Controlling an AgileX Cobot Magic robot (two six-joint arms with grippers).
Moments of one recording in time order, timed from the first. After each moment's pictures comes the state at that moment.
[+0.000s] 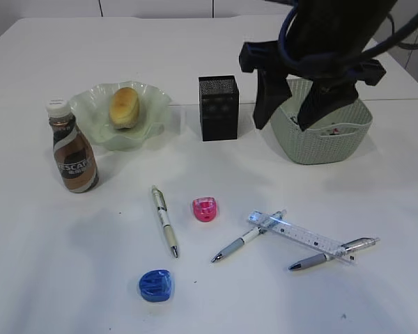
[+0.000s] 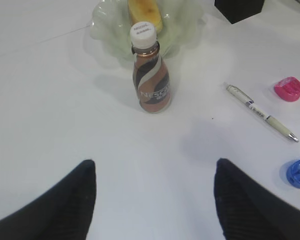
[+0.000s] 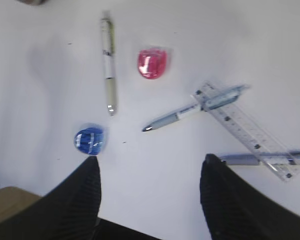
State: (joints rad) left arm -0.19 0.80 -0.75 -0.01 0.68 0.11; right arm 0.40 1.71 -1.61 0.21 1.25 0.21
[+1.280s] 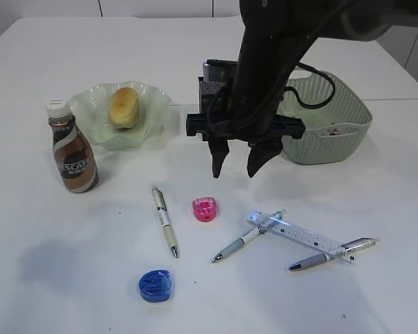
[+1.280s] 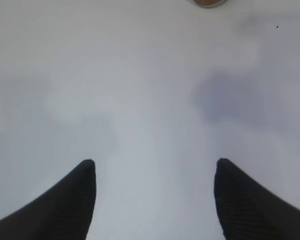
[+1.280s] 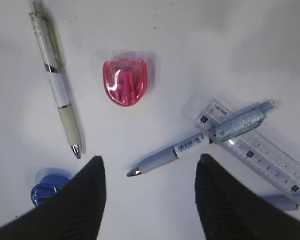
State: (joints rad) left arm -0.19 0.88 -0.75 0.20 0.95 -0.19; right arm 0.48 2.07 -1.77 0.13 1.22 0.36
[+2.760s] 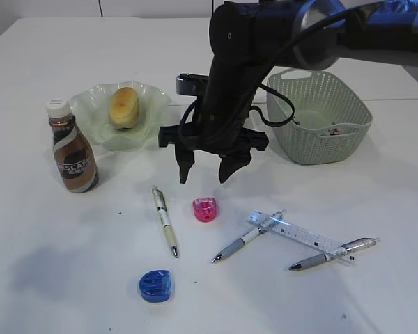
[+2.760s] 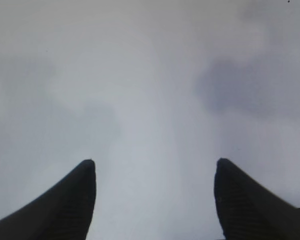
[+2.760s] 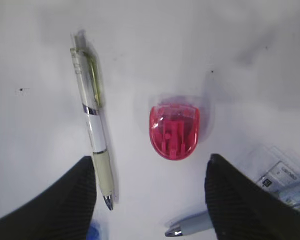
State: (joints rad) left arm -0.19 0.88 -0.75 0.20 1.02 -0.19; right arm 0.52 2.20 -1.85 0.17 1.12 0.34
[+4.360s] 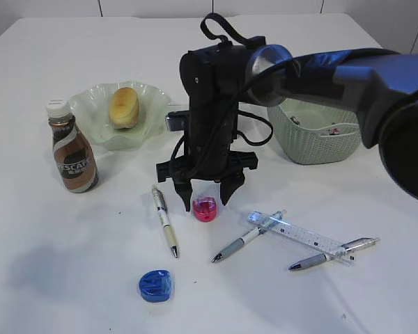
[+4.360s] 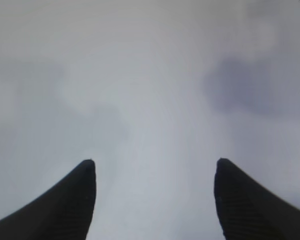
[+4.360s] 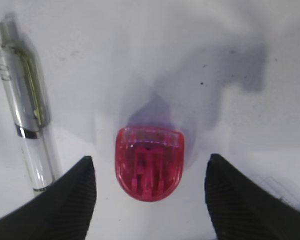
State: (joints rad) left arm -0.19 0.88 -0.75 0.24 1.03 -0.19; right arm 0.56 2.39 -2.01 0.05 1.22 0.36
